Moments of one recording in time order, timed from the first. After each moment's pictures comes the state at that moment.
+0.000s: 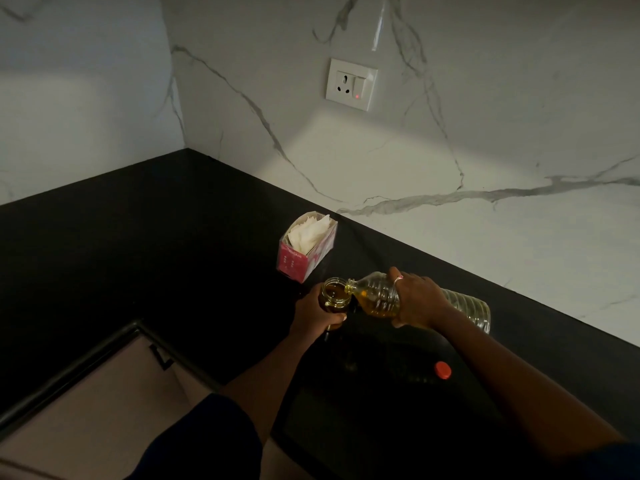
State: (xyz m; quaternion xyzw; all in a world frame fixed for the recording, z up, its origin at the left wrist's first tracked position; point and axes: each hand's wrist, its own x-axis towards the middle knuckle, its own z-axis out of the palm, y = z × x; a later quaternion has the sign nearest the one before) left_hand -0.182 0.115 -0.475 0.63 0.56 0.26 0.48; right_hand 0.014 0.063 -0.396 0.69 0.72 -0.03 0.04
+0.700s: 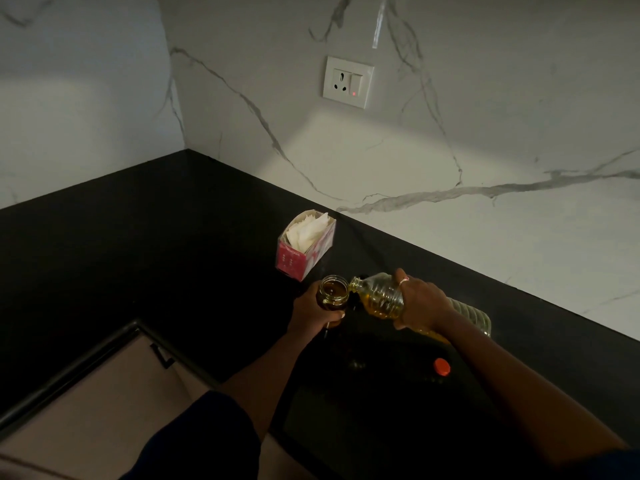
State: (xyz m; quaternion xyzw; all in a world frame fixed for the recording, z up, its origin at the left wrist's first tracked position) left_hand -0.185 0.110 -0.470 0.62 0.55 0.27 0.48; right_hand 0.023 0.053 -0.405 0.71 0.70 -0.06 0.00
